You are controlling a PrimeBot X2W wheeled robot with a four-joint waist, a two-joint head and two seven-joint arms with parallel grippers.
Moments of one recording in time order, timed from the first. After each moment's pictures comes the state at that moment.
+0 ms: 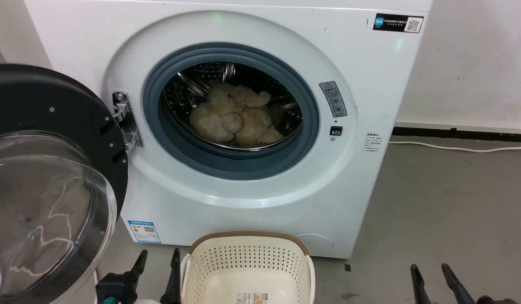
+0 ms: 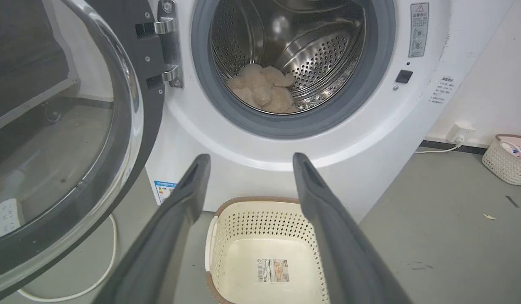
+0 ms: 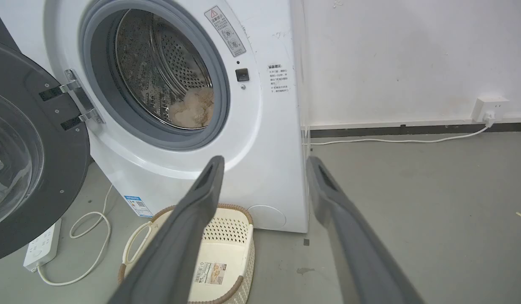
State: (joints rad) left arm 0.12 0.21 -0.20 0.01 -0.32 0.12 -0.06; right arm 0.26 -0.05 -0.02 -0.04 0.22 0.13 -0.14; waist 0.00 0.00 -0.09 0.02
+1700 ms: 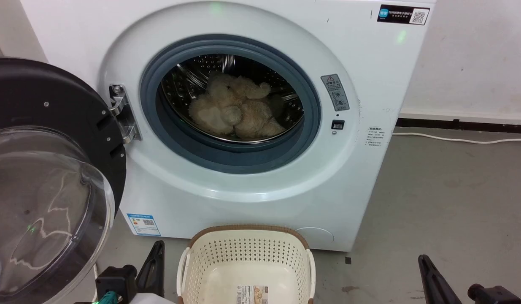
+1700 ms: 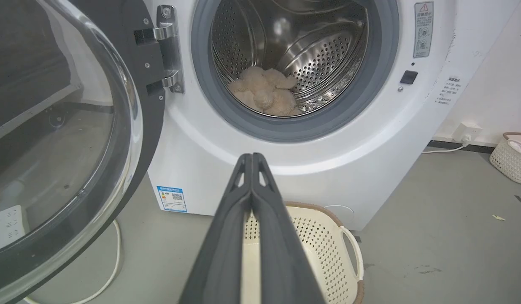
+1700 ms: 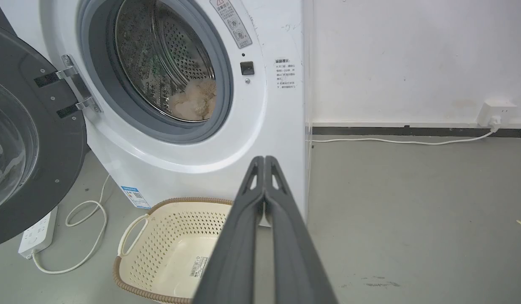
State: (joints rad) left arm 0.10 0.18 -0.17 0.00 -0.26 0.10 -0.05; right arm 0.22 -0.05 -0.01 -0.03 0.18 0.13 -0.11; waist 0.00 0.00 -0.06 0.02
